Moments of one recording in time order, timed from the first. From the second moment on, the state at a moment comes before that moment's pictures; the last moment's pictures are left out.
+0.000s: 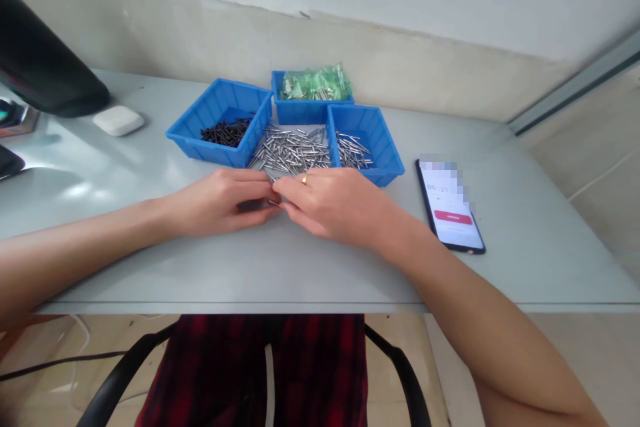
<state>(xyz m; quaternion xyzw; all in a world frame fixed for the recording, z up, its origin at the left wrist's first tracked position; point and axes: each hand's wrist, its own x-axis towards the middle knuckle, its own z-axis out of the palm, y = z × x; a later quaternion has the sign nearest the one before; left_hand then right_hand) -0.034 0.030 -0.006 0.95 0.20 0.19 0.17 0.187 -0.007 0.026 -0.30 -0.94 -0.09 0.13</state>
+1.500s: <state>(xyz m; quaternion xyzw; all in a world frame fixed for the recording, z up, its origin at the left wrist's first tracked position) -0.030 0.026 0.000 0.93 0.24 0.21 0.19 0.184 -0.006 0.019 -0.26 -0.95 -0.08 0.14</state>
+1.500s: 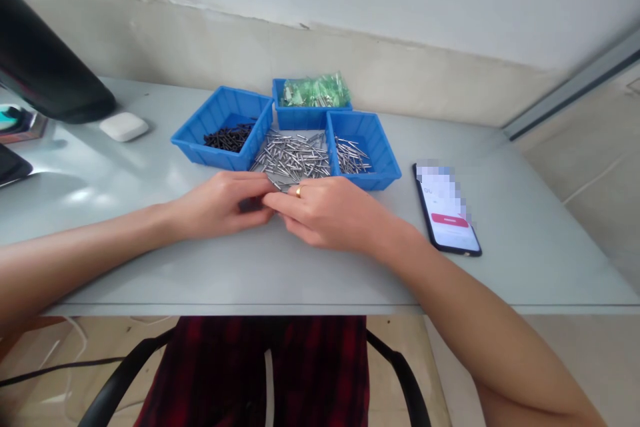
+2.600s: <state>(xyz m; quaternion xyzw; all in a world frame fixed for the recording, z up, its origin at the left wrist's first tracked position) -0.031 0.024 -0.002 0.91 0.24 0.28 0.20 0.187 -0.001 0.025 -0.32 -0.94 -0.04 0.10</state>
